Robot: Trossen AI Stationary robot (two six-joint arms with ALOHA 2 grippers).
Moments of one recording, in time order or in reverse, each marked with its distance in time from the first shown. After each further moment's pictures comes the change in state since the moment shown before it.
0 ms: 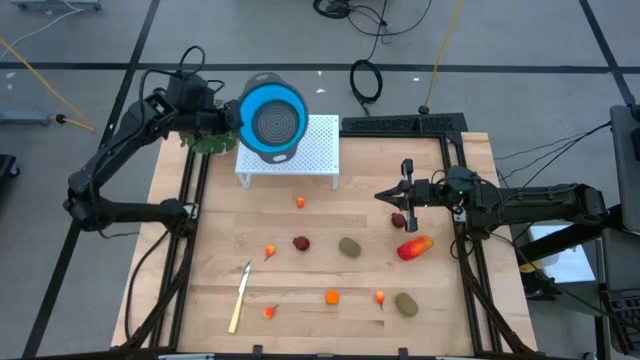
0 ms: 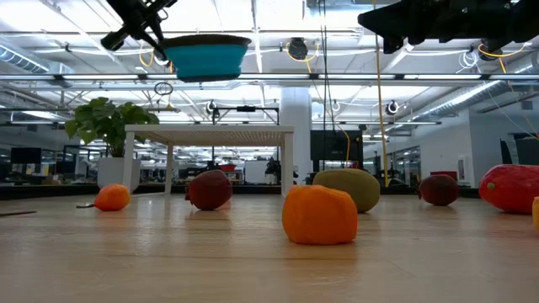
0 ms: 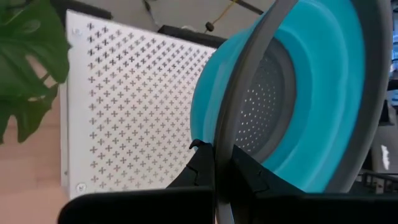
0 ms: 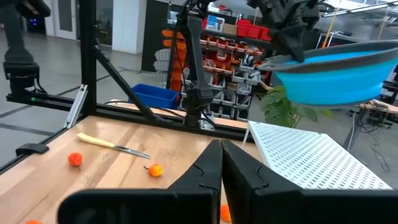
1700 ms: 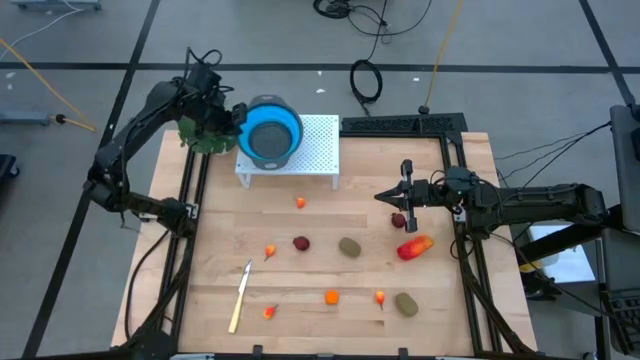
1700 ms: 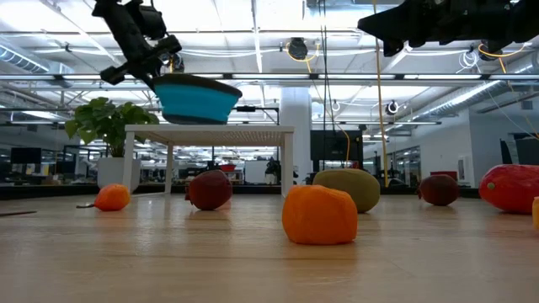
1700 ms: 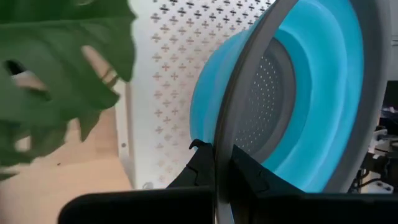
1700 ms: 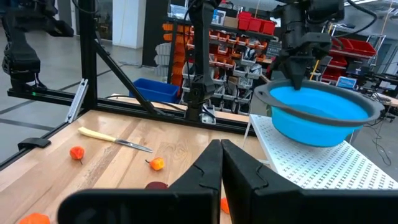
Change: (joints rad) left arm 0.217 0.223 -0.002 -0.147 0.191 0.249; right arm 0.000 0.000 0.000 -0.027 0.000 0.003
